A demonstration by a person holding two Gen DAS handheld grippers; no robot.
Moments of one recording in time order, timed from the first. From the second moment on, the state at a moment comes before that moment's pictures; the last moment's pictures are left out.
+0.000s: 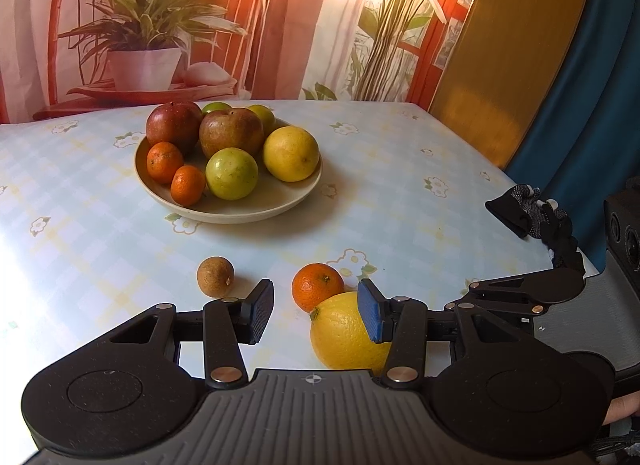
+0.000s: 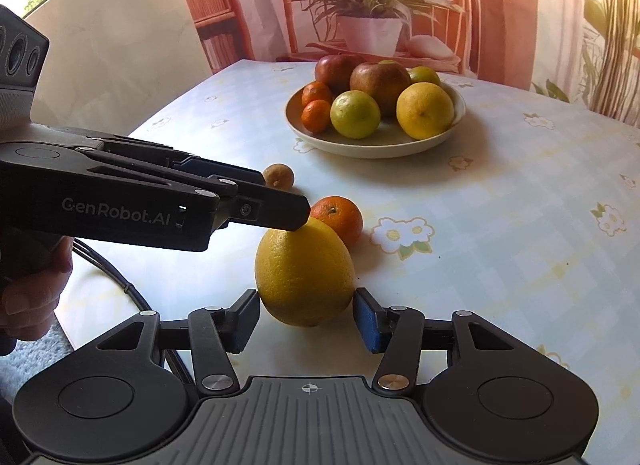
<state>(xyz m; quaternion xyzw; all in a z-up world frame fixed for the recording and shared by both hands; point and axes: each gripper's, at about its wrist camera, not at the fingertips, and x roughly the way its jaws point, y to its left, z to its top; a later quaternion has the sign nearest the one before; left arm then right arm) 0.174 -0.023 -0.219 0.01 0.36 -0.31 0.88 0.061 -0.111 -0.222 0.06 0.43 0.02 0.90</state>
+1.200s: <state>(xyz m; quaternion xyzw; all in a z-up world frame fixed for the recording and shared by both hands) 0.211 -0.014 -0.192 -0.07 0.35 -0.35 0.87 0.094 -0.119 -0.178 0.02 0.38 0.03 0.92</state>
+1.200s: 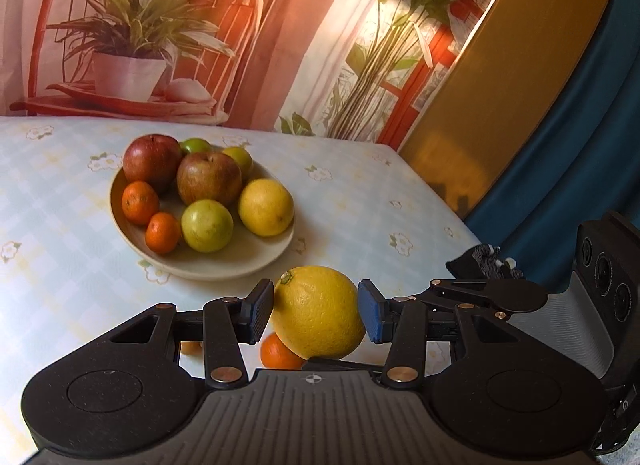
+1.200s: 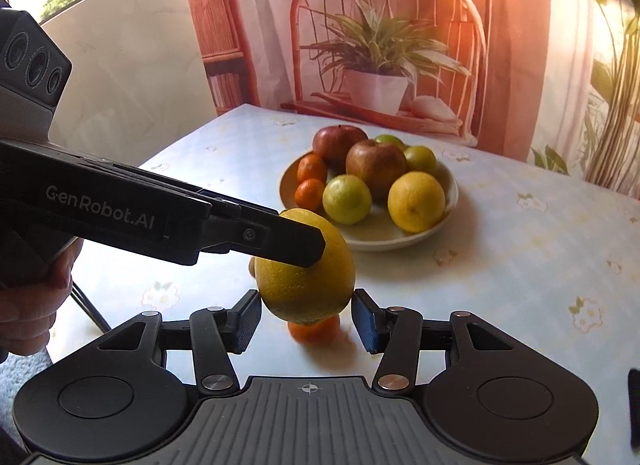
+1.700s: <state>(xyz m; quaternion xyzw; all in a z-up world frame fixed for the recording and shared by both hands) 0.301 0.013 -0.172 -0.09 0.35 -0.31 0.88 0.216 -0.136 -0.166 0.02 0.38 0.05 0.92</state>
